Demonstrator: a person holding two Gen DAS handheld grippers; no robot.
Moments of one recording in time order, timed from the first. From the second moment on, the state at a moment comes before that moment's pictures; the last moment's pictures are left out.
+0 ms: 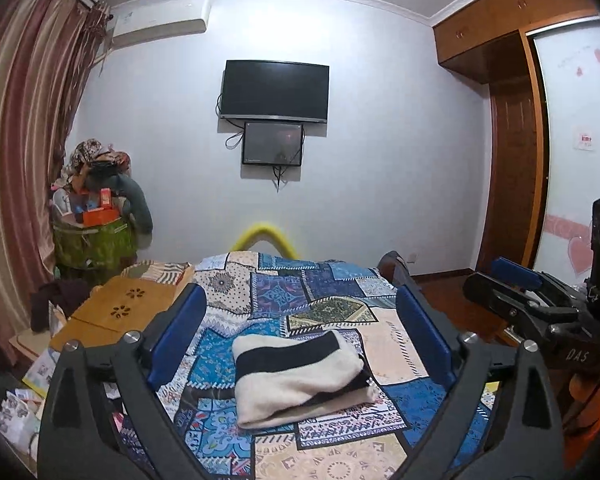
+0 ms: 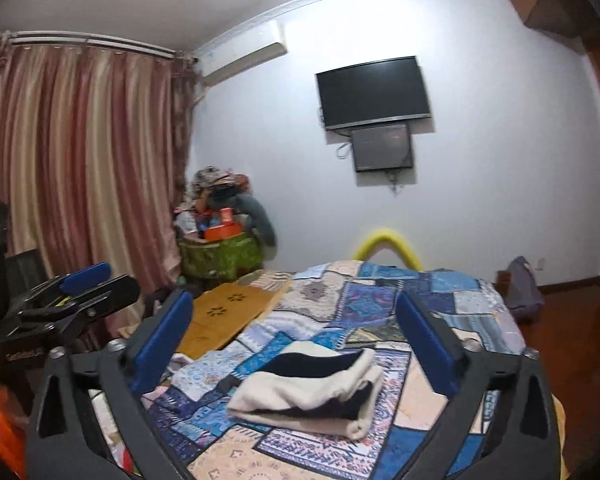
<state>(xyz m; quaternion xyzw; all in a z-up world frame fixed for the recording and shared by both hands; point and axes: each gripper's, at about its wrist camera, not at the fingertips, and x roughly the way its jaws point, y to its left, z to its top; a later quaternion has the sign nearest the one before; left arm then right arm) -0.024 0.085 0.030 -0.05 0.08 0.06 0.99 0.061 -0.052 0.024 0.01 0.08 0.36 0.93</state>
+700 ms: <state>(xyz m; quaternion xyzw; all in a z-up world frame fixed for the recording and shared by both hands) -0.030 0.088 0.023 -0.07 0.09 0.07 0.99 0.053 -0.052 0.017 -0.02 0.09 0.34 0.94</state>
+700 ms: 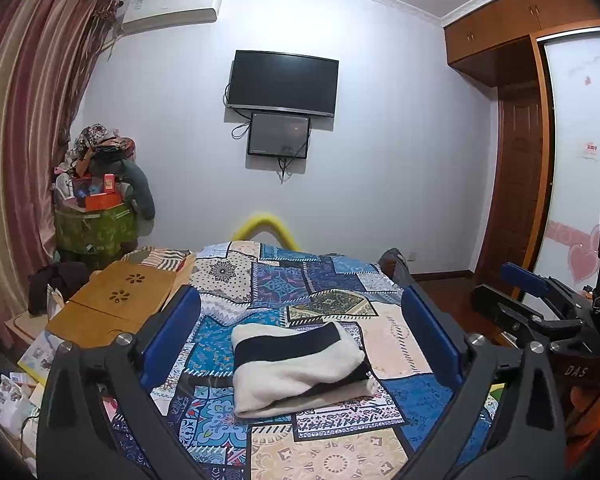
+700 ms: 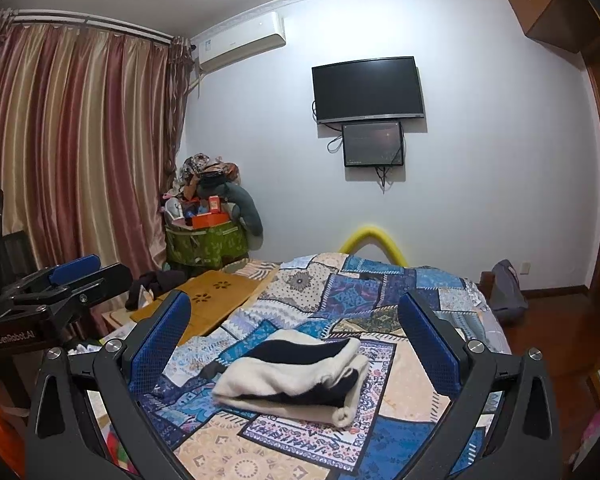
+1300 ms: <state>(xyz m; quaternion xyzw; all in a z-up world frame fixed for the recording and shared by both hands) -0.023 0.087 0.017 -0.06 0.10 0.06 0.99 0.054 -0.056 0.015 -0.02 0.10 0.33 0.94</state>
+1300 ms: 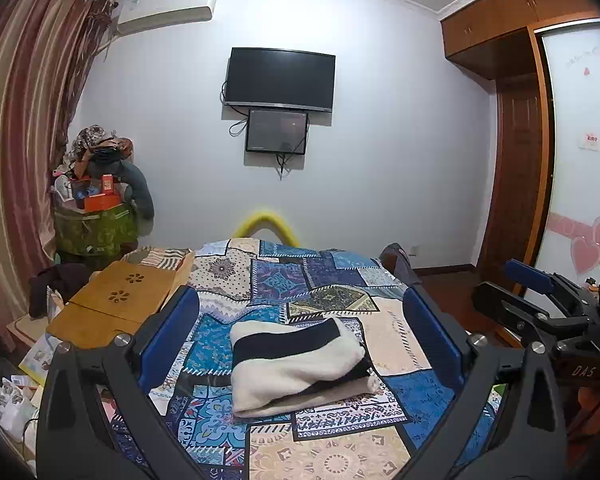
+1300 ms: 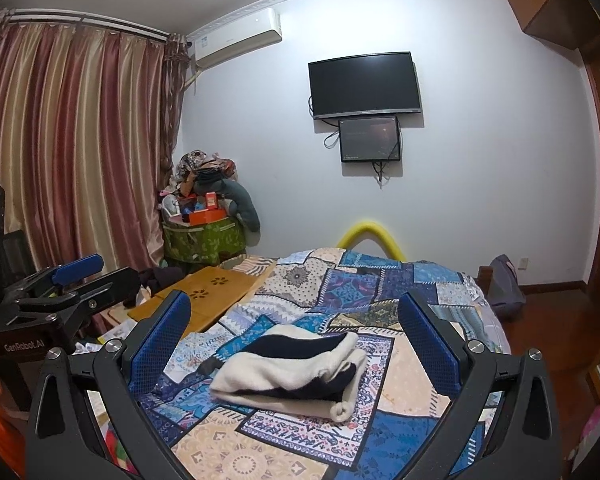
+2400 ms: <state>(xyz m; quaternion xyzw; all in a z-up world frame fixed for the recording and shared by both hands) -0.015 0.086 0.011 -0.05 0.10 0.04 0.99 0.057 -0.061 0.016 -0.02 0.10 0.33 0.94</state>
